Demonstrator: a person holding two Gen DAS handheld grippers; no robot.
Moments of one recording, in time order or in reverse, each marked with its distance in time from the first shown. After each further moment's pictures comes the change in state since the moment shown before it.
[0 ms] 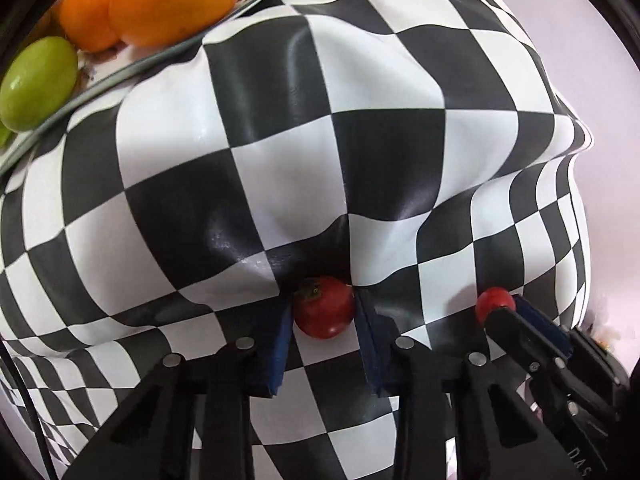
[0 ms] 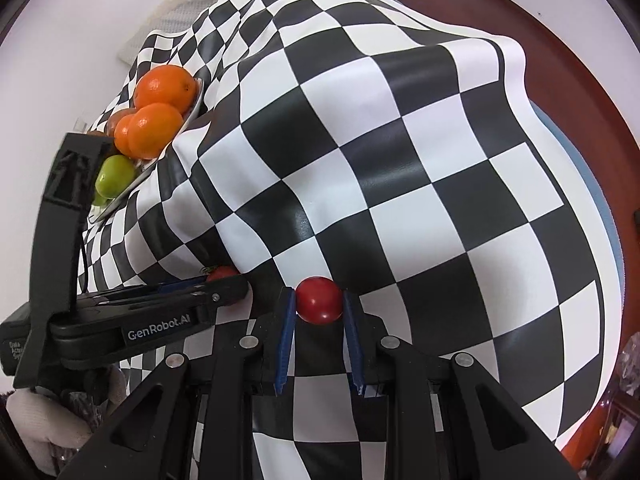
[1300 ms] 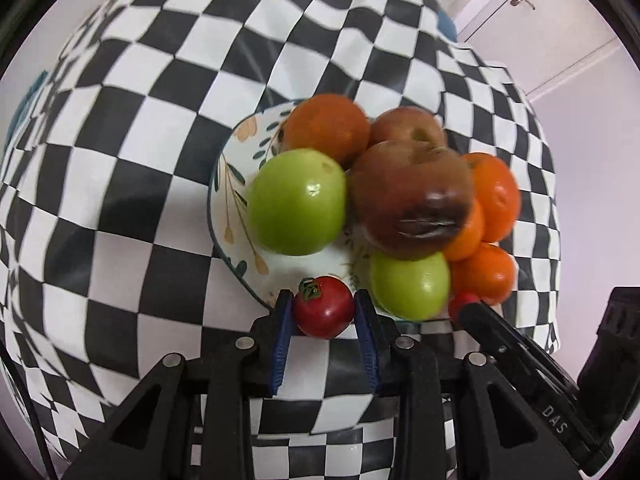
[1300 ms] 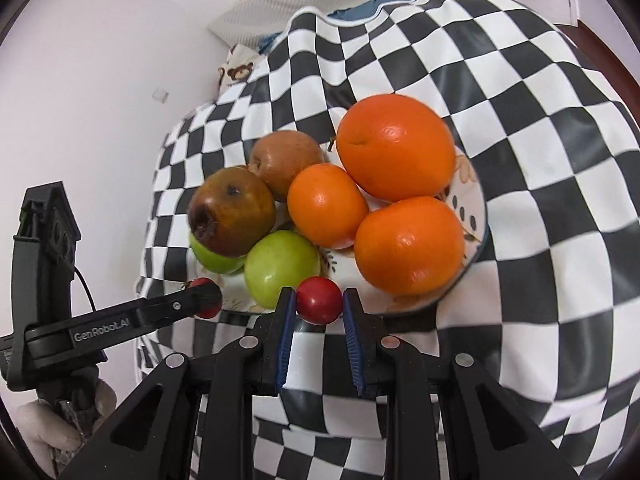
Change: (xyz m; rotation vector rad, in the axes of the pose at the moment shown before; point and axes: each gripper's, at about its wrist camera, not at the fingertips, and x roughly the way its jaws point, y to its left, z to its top) left arm -0.106 0.220 0.046 -0.424 -0.215 -0.101; right arm 0.070 0.216 0.115 -0.236 0.025 0.203
